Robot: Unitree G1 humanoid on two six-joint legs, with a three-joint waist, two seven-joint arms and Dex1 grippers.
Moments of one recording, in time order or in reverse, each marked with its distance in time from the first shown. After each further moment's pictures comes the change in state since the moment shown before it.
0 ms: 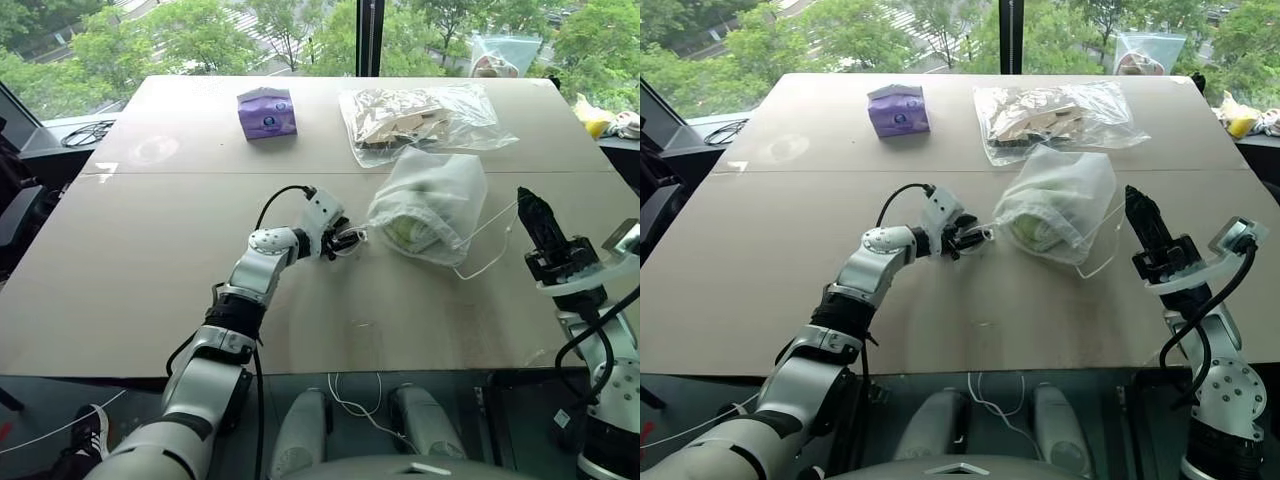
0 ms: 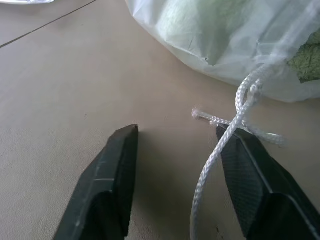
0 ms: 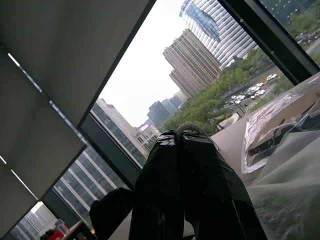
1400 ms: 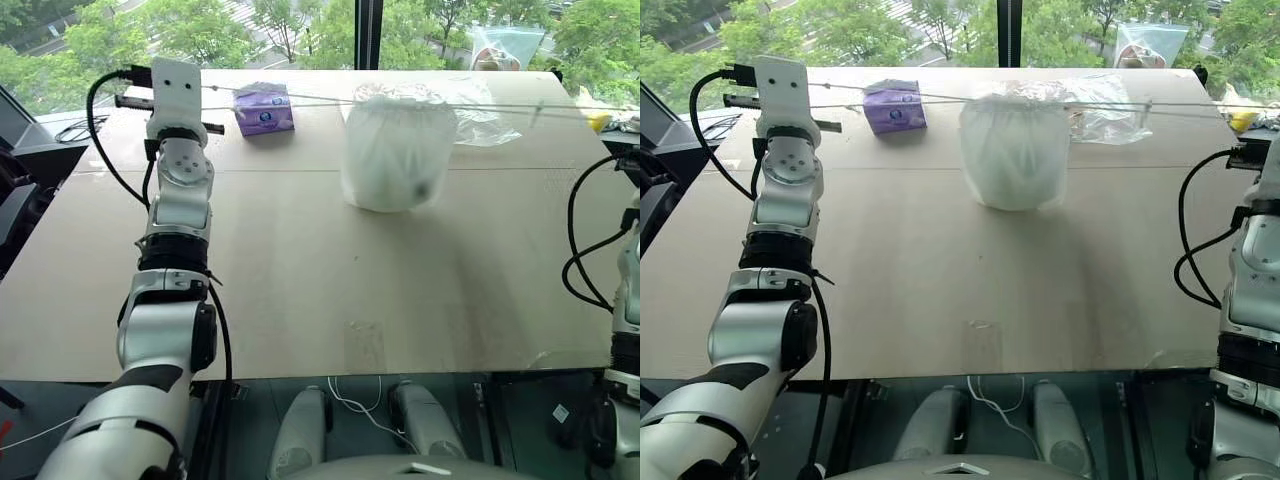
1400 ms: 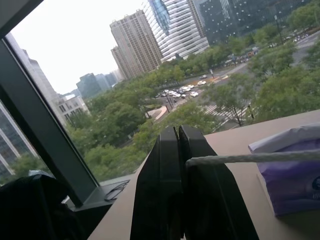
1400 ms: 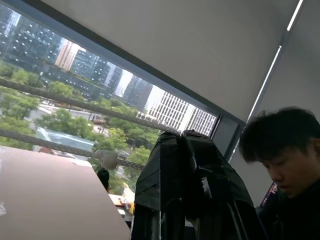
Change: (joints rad) left arm -0.264 0.200 0.277 0.166 0.205 -0.191 0.989; right arm -0.377 -0.253 -0.005 0.448 -1.373 -0.493 -0.696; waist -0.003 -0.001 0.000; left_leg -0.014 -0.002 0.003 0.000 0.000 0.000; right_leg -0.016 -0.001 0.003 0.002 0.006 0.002
